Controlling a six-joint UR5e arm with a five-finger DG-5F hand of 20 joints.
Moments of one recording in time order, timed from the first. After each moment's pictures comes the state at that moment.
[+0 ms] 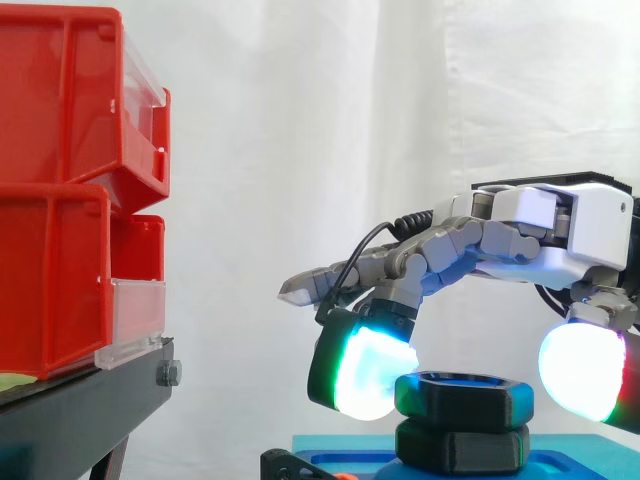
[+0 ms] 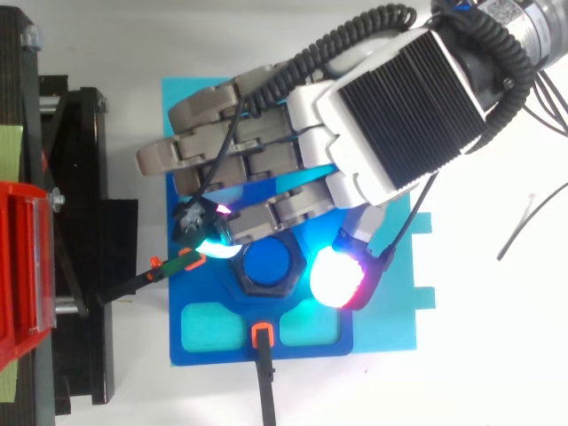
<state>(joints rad) -0.13 -2.37 -1.09 -2.62 -2.35 -1.53</state>
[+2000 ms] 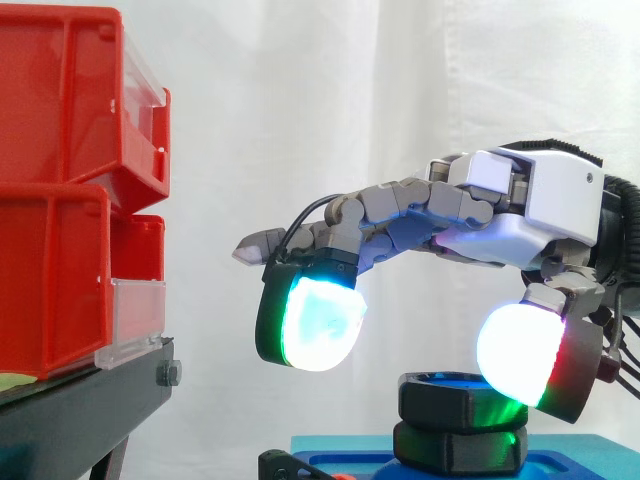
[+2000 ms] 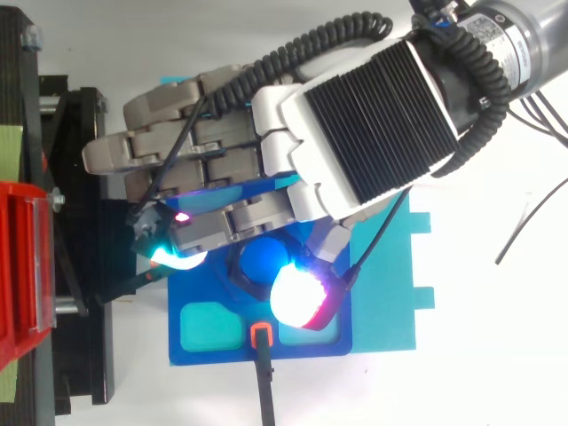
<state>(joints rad) -0.08 -2.37 -1.09 -2.57 -2.21 -1.47</state>
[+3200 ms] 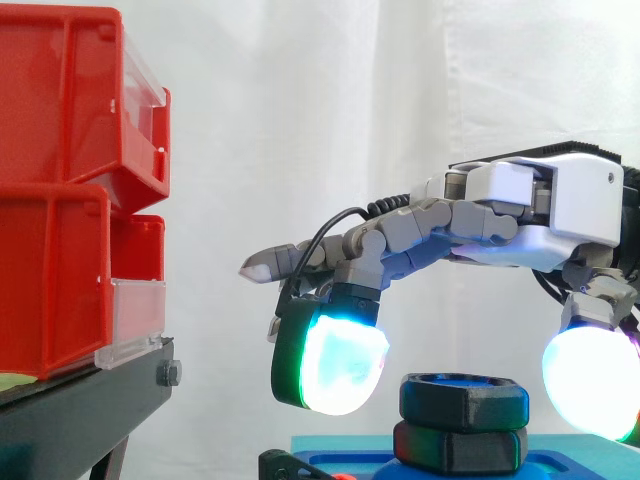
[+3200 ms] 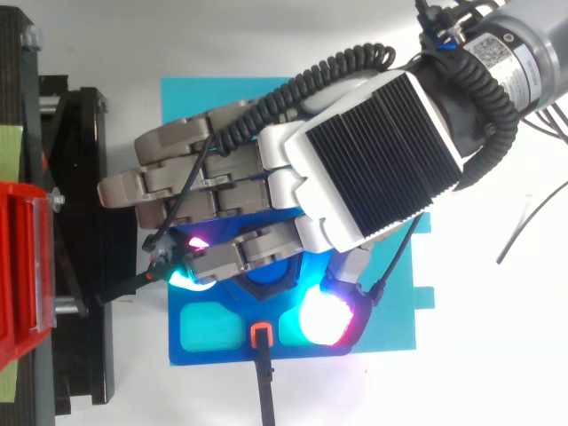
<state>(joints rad) -0.07 -2.37 -1.04 -2.75 -2.24 -1.56</state>
